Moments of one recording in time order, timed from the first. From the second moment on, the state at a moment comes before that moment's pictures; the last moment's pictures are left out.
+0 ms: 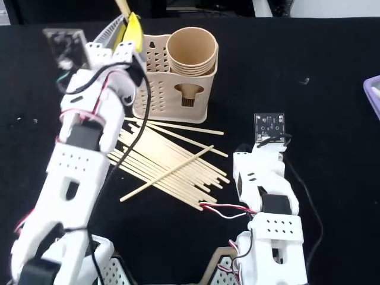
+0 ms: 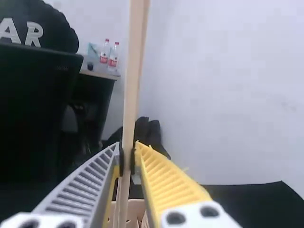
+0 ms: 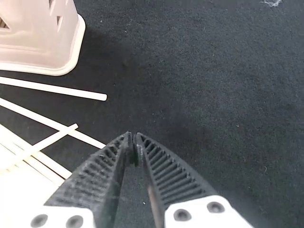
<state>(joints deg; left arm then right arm) 7.9 -32.4 30.3 1.8 13.4 4.7 -64.6 83.5 32.3 4.6</state>
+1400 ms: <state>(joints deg) 8.2 -37.7 36.9 63.7 1.5 4.7 -64.6 83.5 32.3 4.6</state>
